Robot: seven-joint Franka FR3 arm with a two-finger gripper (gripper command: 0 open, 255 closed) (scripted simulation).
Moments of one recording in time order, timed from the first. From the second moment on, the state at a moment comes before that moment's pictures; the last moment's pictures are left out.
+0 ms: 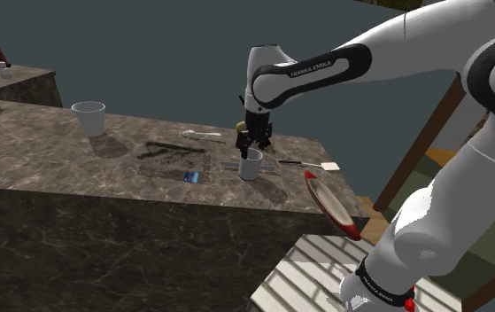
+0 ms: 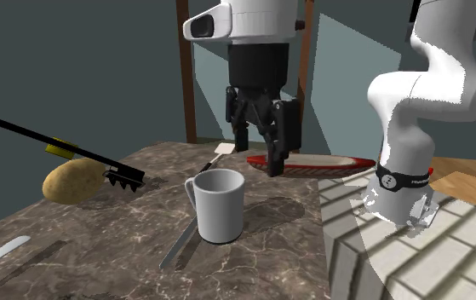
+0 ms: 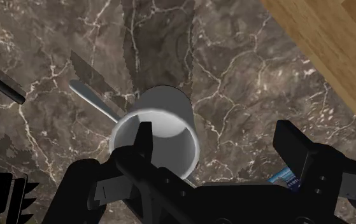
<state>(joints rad) -0.03 -0.09 0.06 -2.19 -0.05 2.04 0.10</state>
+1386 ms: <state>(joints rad) -0.04 0.11 0.05 -2.14 -0.09 2.19 0.11</state>
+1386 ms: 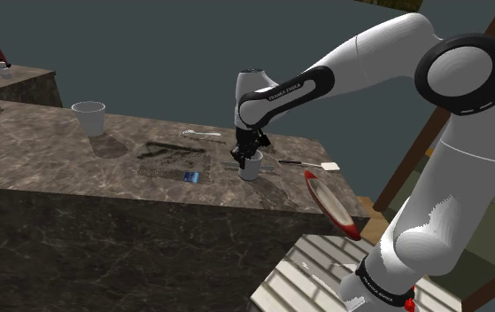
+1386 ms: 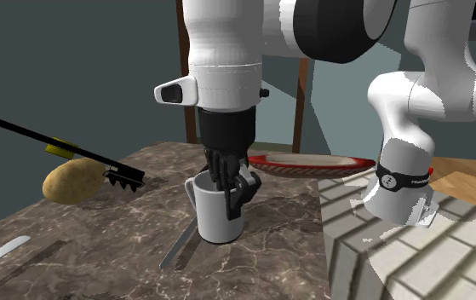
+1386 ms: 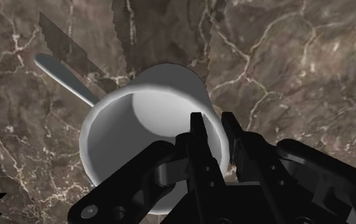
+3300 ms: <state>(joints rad) -0.04 0.00 0.06 -1.99 -0.07 1.92 0.08</state>
